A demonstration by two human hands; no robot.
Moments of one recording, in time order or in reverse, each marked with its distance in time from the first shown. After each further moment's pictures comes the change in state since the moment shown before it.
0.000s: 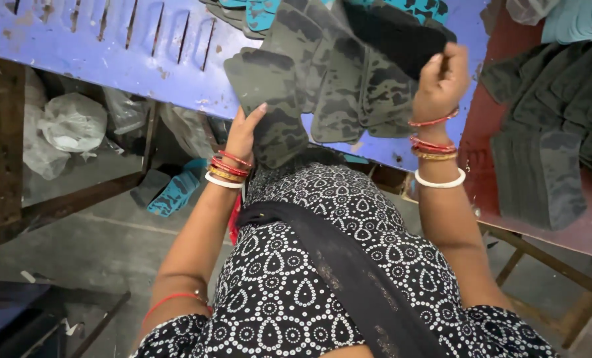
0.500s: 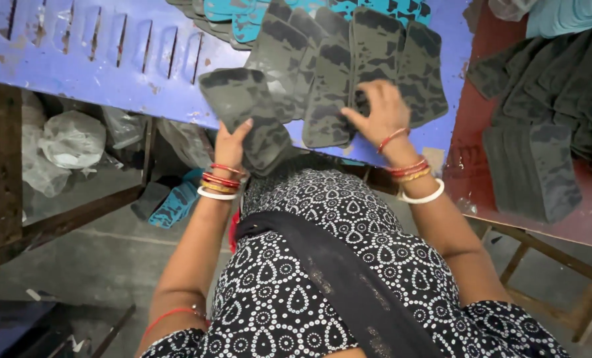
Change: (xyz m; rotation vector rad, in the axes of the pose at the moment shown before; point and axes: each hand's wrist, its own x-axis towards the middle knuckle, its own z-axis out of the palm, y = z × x) left_hand 0.008 -0.030 -0.033 0.065 0.156 0.034; right_hand -0.051 -0.016 0.013 -0.585 -0.351 -0.495
